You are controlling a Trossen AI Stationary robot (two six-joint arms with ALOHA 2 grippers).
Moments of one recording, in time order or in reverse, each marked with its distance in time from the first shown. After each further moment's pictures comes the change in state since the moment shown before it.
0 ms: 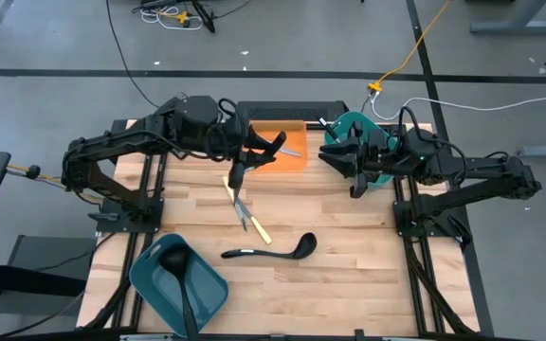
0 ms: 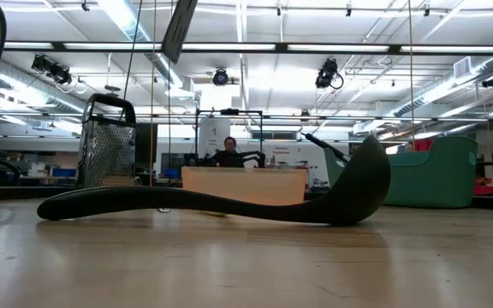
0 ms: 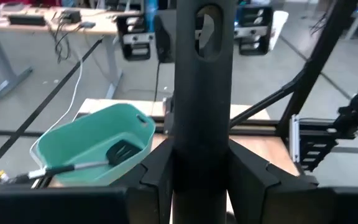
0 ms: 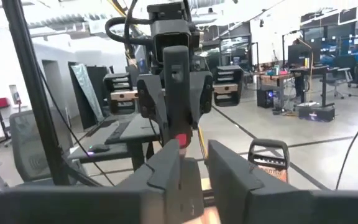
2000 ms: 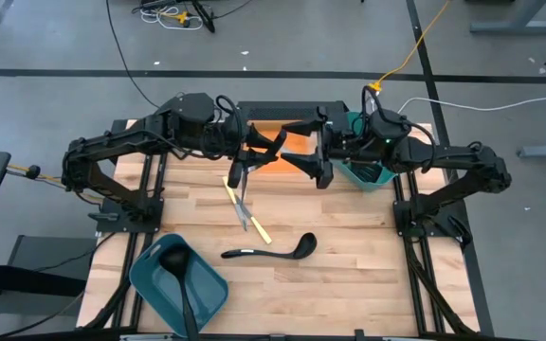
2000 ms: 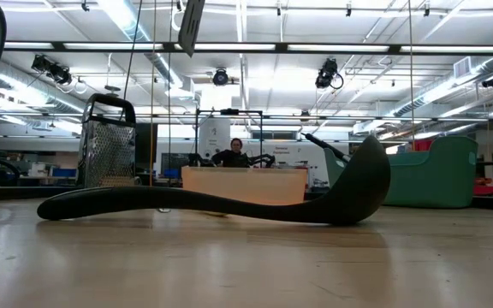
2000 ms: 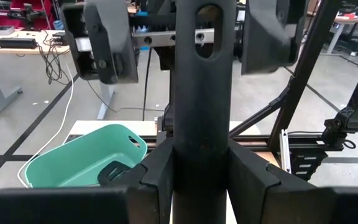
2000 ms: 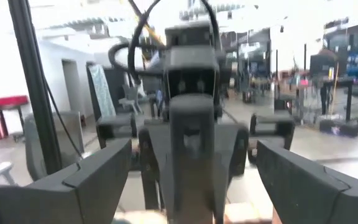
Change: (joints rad) left arm 0.000 0.001 0.000 0.076 0.043 0.007; right arm -0.025 0.358 0.413 -0.030 -0.099 -0.025
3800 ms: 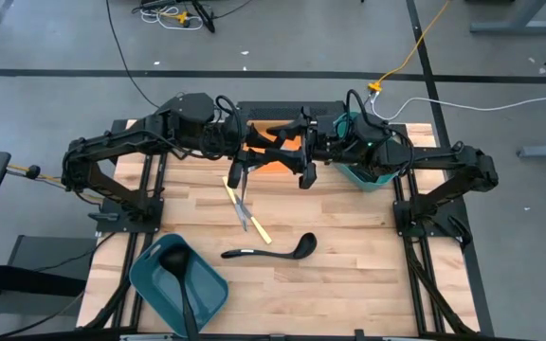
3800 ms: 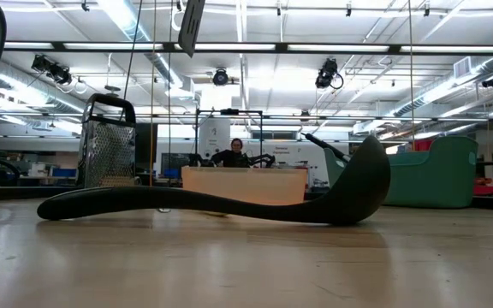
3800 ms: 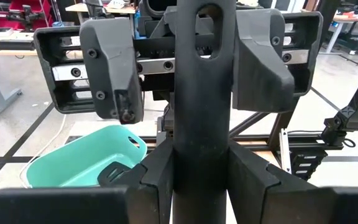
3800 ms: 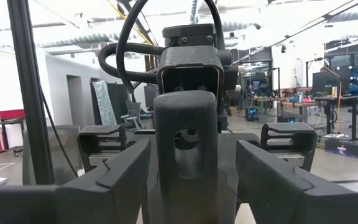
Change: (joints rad) left arm 0.000 0.000 0.000 0.000 0.003 0.008; right arm -0.003 0.107 0.000 0.191 -0.017 -0.006
